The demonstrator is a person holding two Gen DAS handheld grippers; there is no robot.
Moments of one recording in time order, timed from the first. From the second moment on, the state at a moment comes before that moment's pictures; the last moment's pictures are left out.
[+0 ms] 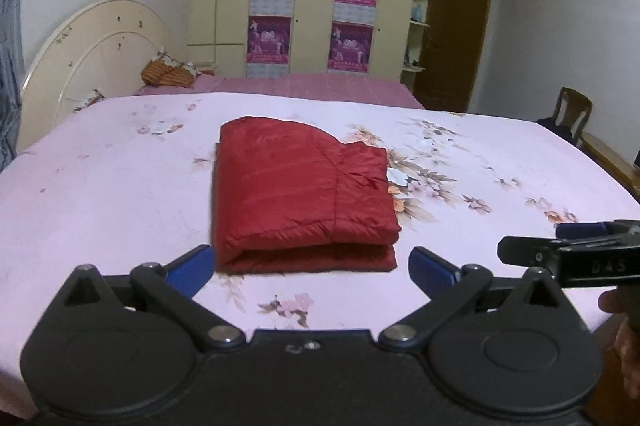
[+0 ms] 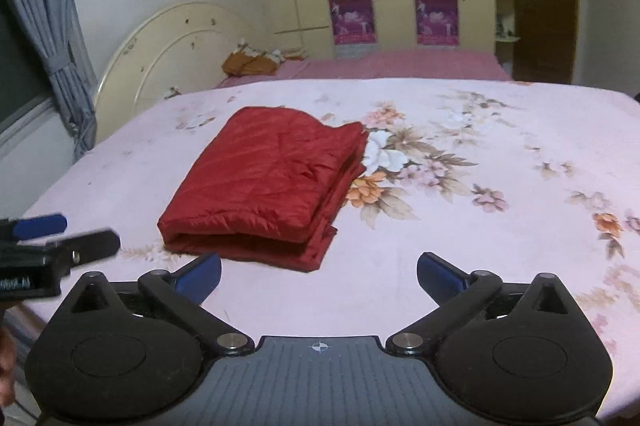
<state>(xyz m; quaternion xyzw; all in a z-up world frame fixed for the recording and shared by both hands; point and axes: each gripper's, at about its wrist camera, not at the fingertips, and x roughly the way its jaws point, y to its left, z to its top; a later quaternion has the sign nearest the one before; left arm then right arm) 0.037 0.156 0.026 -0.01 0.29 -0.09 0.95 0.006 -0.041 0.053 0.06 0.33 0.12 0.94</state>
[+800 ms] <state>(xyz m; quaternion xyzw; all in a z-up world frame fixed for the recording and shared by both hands) -0.013 0.147 0.030 0.00 0.27 -0.08 0.96 -0.070 -0.043 0.067 0.05 0.31 0.07 0.95</state>
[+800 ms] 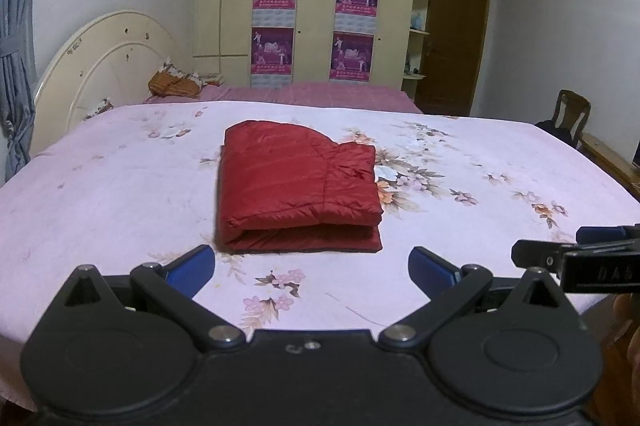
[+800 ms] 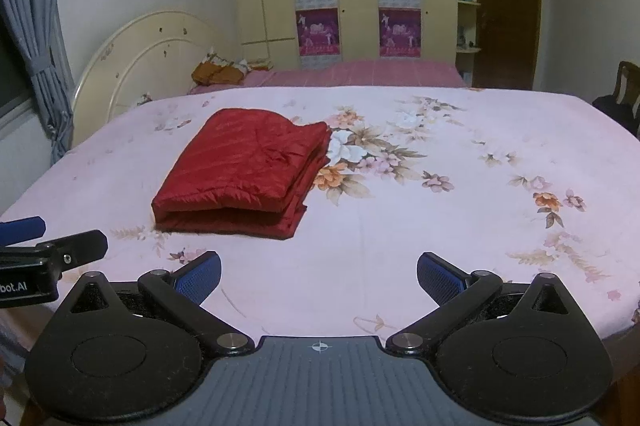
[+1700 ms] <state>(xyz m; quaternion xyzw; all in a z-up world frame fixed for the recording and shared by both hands) -0.014 0.147 0.032 0.00 0.27 -0.09 0.96 -0.070 -0.047 0.074 0.06 0.31 0.06 0.95</state>
